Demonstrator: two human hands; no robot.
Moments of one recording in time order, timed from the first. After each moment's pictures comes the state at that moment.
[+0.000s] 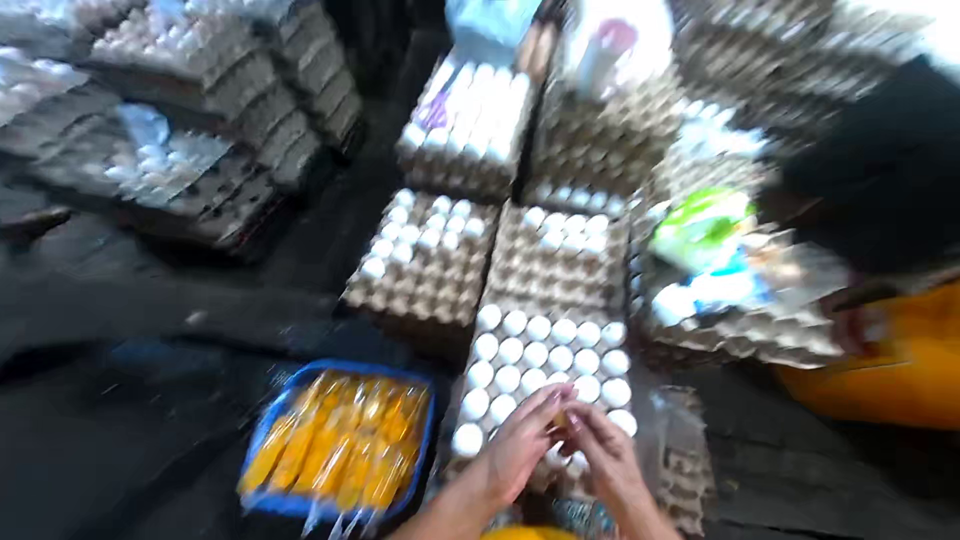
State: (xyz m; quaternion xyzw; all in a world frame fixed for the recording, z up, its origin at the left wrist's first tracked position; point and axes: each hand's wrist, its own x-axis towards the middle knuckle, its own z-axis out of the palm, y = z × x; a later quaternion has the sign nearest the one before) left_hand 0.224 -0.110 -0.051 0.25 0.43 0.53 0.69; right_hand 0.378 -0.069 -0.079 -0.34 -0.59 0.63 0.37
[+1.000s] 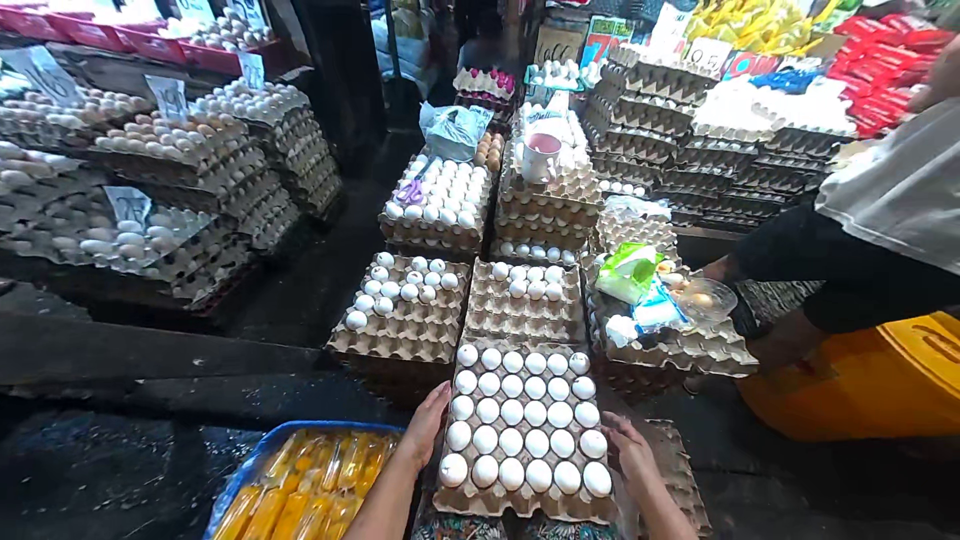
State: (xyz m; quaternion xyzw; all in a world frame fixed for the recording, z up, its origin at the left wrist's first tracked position) left_hand 0.122 -0.100 -0.125 0.18 0.65 0.53 0.51; right_hand 0.447 -0.017 -0.132 -0.60 -0.42 0.57 0.37
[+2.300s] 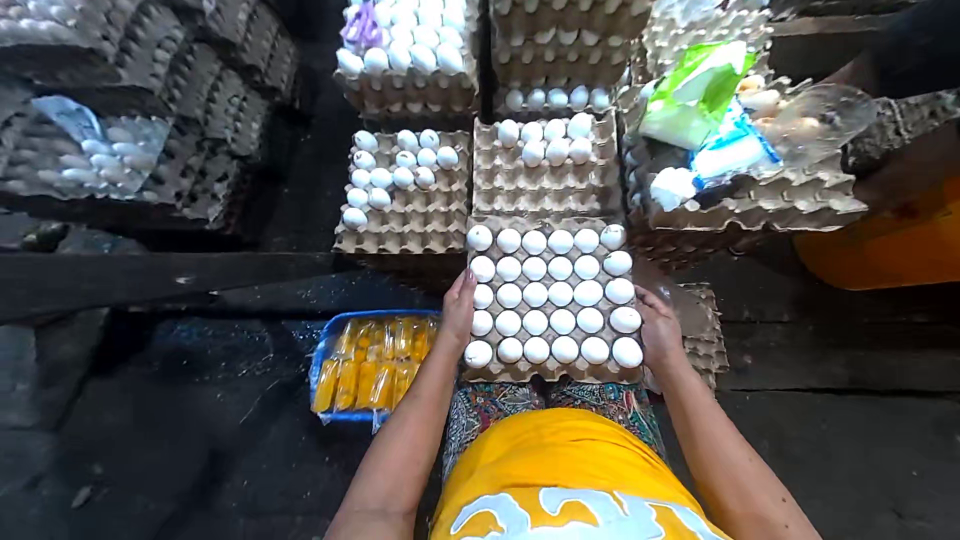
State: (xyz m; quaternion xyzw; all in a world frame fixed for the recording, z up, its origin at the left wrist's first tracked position) left_hand 0.140 -0.097 -0.138 0.24 0.68 0.52 0.45; right_hand 0.435 -0.021 -0.152 -0.55 -0.39 0.60 0.43
